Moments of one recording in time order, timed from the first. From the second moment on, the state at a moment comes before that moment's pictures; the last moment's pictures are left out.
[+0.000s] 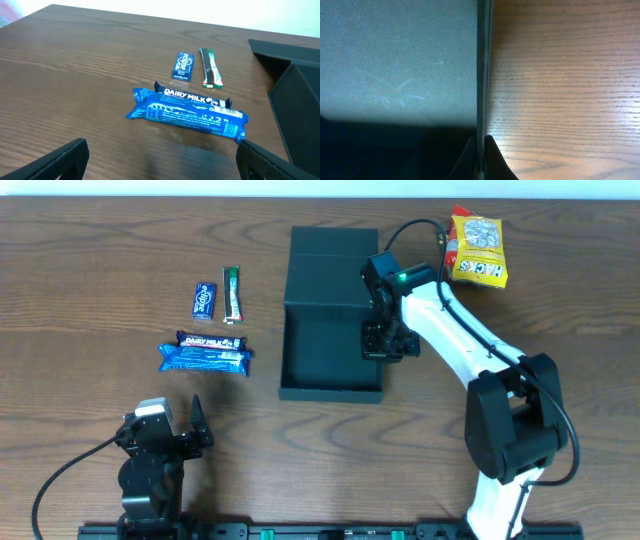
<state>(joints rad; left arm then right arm) 0.03 0.01 0.13 -0.46 -0.09 -0.10 0.40 2.01 1.54 -1.14 -0.08 0.44</state>
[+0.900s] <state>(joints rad) 0.03 0.01 0.13 -0.46 -0.09 -0.10 0.27 1.48 1.49 -0.83 0.03 0.24</state>
